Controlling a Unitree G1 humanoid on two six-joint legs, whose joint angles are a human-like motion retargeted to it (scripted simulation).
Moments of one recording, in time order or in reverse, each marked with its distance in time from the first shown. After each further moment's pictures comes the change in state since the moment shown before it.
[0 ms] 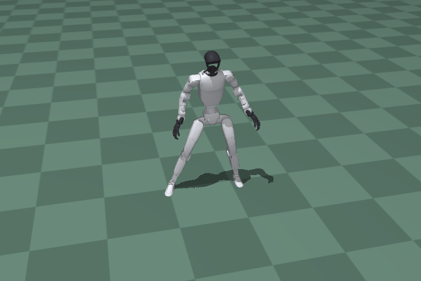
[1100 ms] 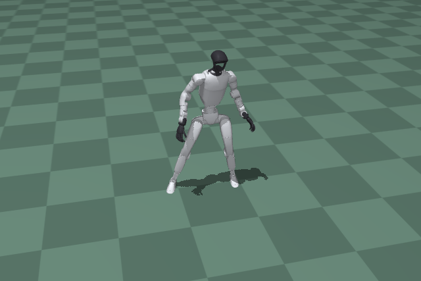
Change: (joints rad) left arm 0.005 -0.115 0.140 0.043 -0.231 0.005 0.076; right arm -0.099 -0.059 0.085 -0.110 -0.057 -0.027 0.101; waist 0.162 -0.094 -0.025; left_leg -0.019 -0.033 -0.067 -0.017 -0.009 0.049; right_leg 0.004 0.068 -0.001 0.029 -0.084 0.022
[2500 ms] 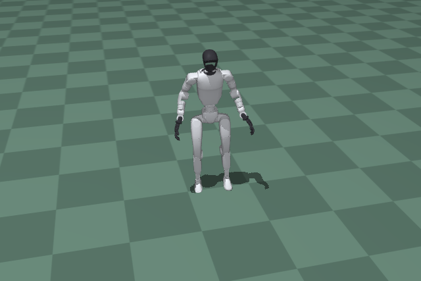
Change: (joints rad) left arm -0.046 -0.026 -0.083 -0.040 -0.049 -0.002 -0.006; right arm 0.002 0.035 -0.073 -0.005 0.267 -0.012 0.022; waist -0.211 0.112 -0.047; left_leg 0.073 -0.073 0.094 -0.258 0.138 -0.057; right_leg -0.043 0.410 0.087 0.115 -0.219 -0.173
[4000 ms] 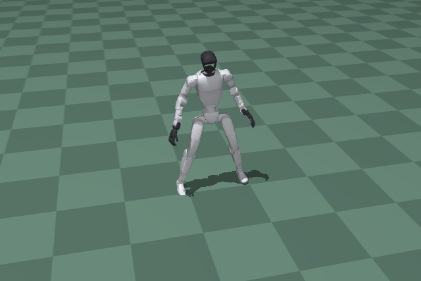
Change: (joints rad) left arm 0.093 -0.039 0.117 0.156 0.159 -0.010 -0.021; right arm -0.207 -0.154 0.080 0.237 -0.309 0.048 -0.046; waist 0.017 0.014 0.021; left_leg -0.041 0.185 0.044 0.246 -0.142 -0.025; right_leg 0.039 -0.282 0.224 -0.179 0.116 0.158
